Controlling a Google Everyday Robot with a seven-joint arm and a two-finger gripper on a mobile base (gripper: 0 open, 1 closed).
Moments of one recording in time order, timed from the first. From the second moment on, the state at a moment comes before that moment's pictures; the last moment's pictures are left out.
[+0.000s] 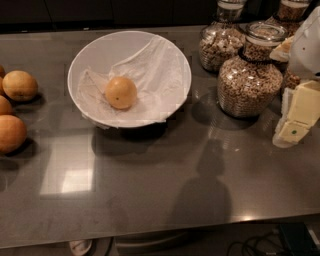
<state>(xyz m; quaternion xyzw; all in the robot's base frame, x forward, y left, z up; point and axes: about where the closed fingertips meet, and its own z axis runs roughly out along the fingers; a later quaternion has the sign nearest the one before) 0.438 -0.217 0.976 -0.60 0.78 -0.03 0.16</state>
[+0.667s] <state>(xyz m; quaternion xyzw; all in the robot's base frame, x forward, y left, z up) 0.470 -0.193 0.965 -0.62 0.77 -0.04 0.17</state>
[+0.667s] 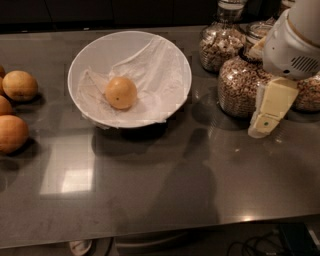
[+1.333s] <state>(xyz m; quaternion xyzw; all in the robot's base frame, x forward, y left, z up) 0.536 -0.110 0.957 -0.67 0.70 -0.02 0.23</state>
